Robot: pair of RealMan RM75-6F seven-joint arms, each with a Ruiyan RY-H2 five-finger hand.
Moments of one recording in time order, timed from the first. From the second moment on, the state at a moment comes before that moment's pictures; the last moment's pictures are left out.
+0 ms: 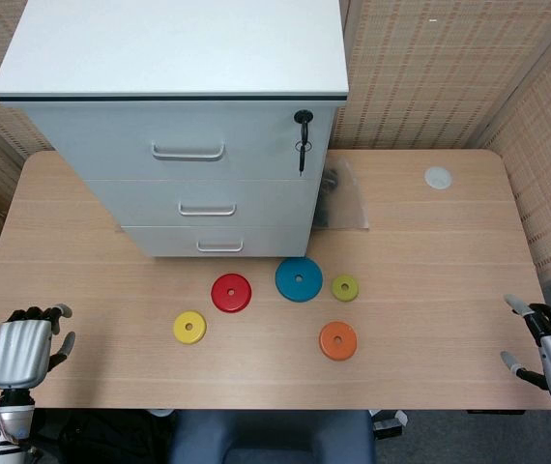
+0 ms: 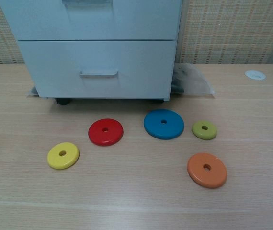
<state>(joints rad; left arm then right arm) -0.14 -1.26 -0.07 -1.78 1.43 1.55 0.54 -0.01 -1.14 0.02 -1.45 -1.61 1.59 0.10</state>
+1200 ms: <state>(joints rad) -0.48 -1.26 -0.38 -1.72 1.61 1.51 0.26 0.00 -1.13 0.01 -1.49 -1.60 1.56 0.10</state>
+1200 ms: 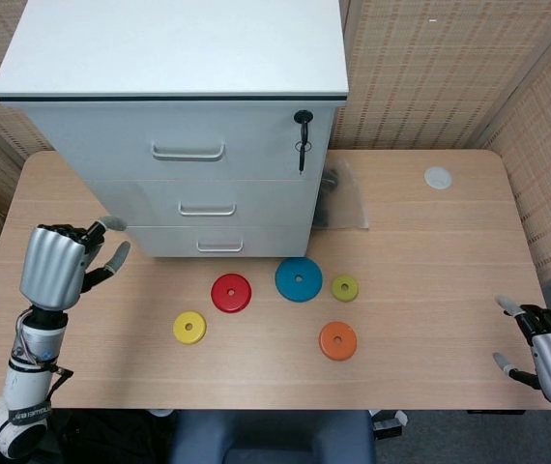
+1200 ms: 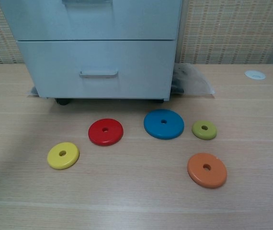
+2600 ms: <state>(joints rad) -0.84 -1.51 -0.55 -1.44 1.51 1.56 0.32 0.00 -1.12 0.00 -1.47 -1.56 1.53 0.13</state>
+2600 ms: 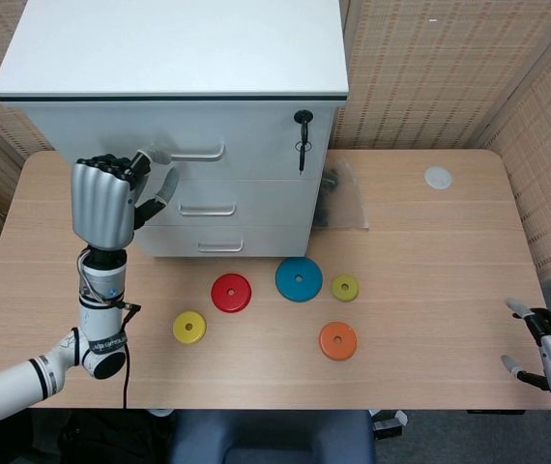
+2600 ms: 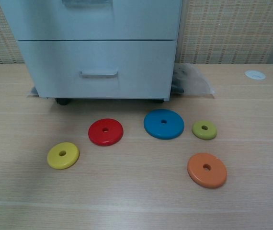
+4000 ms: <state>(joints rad) -0.89 -1.51 -0.52 -1.39 1.45 1.58 0.33 -0.01 -1.12 0.01 -1.45 -1.55 1.52 0.15</state>
